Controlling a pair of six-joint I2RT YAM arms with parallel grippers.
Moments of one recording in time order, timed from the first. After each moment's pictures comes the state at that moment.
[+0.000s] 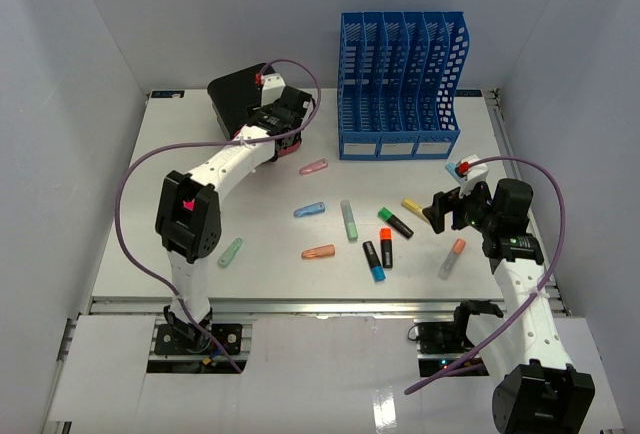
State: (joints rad) left arm -0.53 1.98 1.73 -0.56 -0.74 -0.53; right arm -0.08 0.78 0.58 -0.32 -0.57 -0.29
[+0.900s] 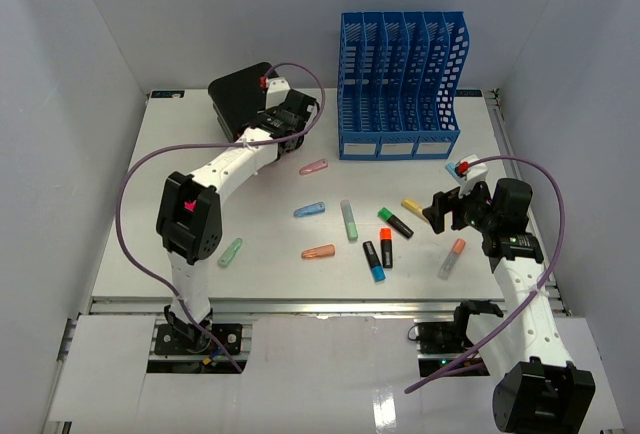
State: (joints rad) left arm -0.57 1.95 1.69 -0.58 -0.73 -0.54; right arm -0.08 0.80 0.58 -0.32 -0.57 -0.29
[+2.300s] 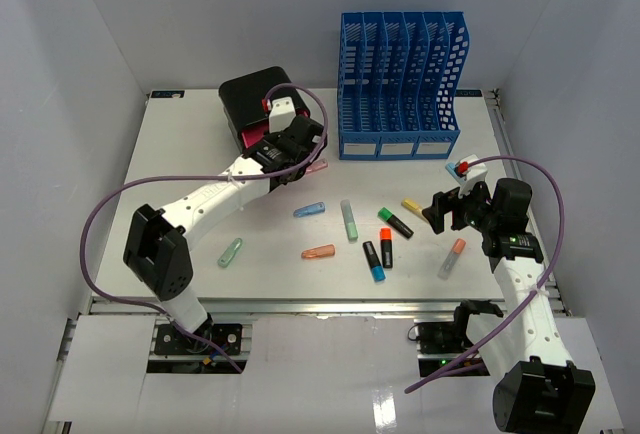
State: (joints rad) left arm -0.72 1.67 1.47 -0.62 -0.70 -0.70; right arm -0.08 0.80 0.58 -0.32 -0.58 -0.29
